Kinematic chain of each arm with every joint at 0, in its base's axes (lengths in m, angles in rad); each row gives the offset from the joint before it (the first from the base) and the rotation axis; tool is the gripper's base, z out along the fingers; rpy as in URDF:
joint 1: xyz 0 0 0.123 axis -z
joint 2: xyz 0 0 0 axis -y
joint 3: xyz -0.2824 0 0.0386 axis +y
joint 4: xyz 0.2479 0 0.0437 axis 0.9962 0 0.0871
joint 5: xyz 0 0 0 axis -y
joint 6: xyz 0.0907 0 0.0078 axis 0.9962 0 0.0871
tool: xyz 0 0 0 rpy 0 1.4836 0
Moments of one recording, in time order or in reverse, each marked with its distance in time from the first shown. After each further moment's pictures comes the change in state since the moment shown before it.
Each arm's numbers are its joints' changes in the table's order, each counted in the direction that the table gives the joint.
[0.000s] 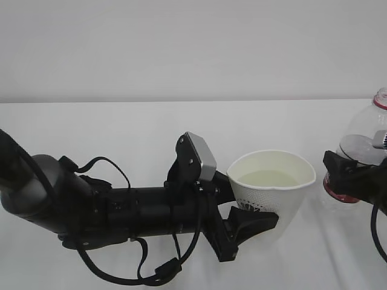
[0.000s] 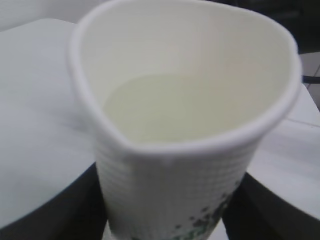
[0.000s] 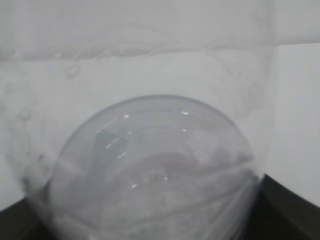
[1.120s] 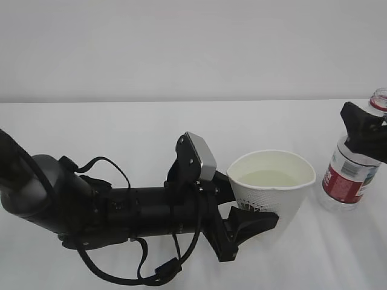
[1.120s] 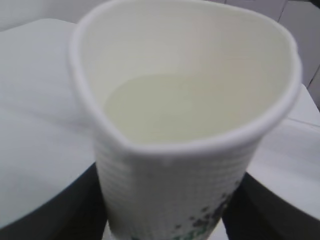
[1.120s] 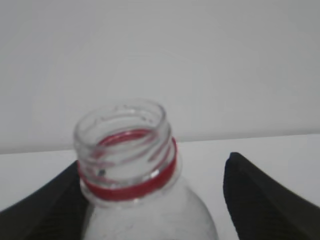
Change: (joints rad) left arm 0.000 0.000 0.000 0.000 0.000 0.000; right arm 0.000 0.238 -0.004 0.008 -0.011 0.014
